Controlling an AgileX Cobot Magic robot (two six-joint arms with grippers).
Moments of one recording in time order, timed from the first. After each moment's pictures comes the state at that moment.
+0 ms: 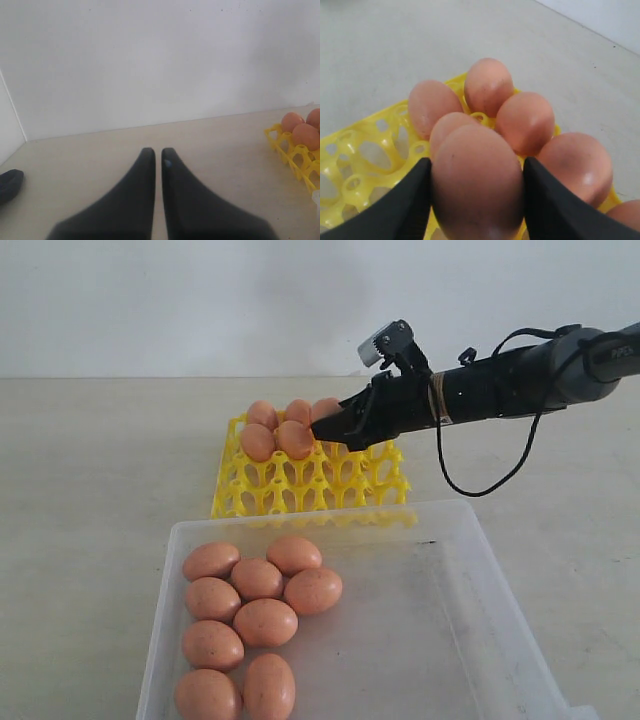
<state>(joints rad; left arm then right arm) 0.04 0.00 0.00 -0.14 0.10 0.26 0.08 2.31 -1.54 -1.54 -0.83 1.15</state>
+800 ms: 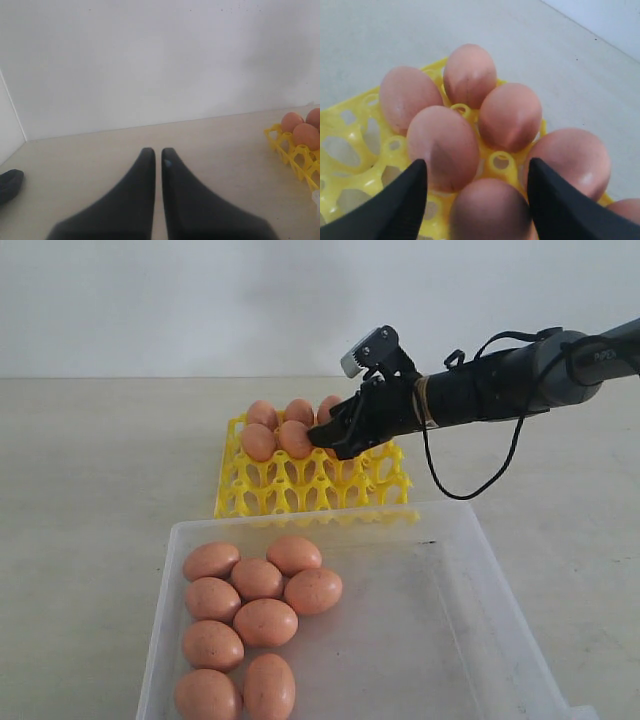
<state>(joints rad) 0.04 0.00 0.00 -0.14 0.10 0.26 0.13 2.31 -1.54 -1.54 -0.70 1.10</state>
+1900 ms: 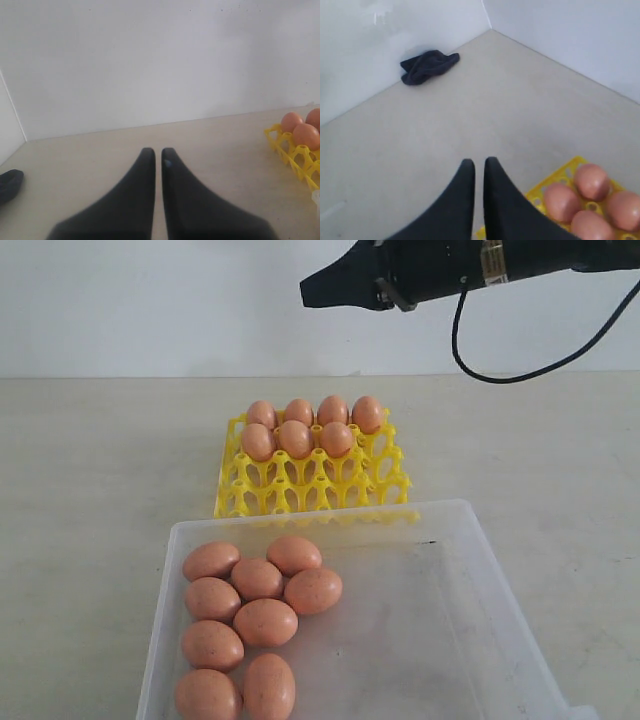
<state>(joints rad) 0.04 0.00 0.00 -0.14 0.10 0.26 0.10 1.90 -1.53 -1.74 -1.01 1.78</state>
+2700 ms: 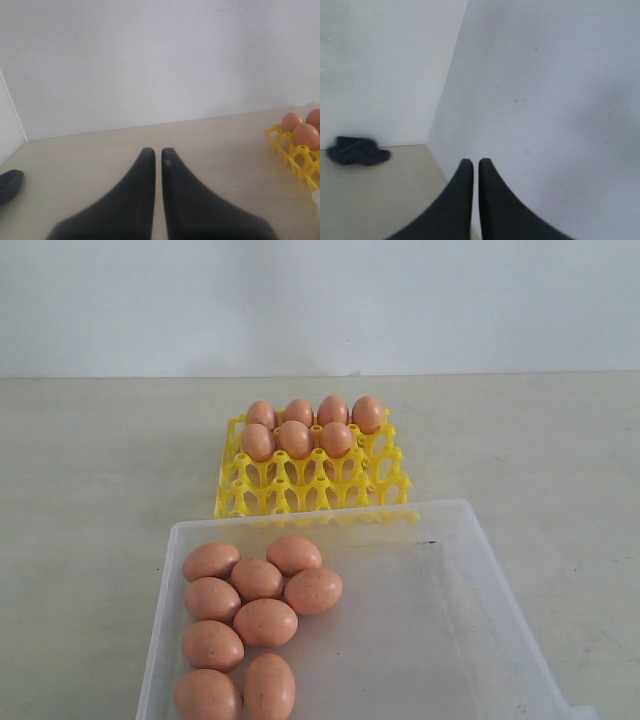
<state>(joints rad) 0.04 0.00 0.00 -0.14 0.10 0.26 0.07 1.36 -1.52 -1.75 -0.80 1.55</state>
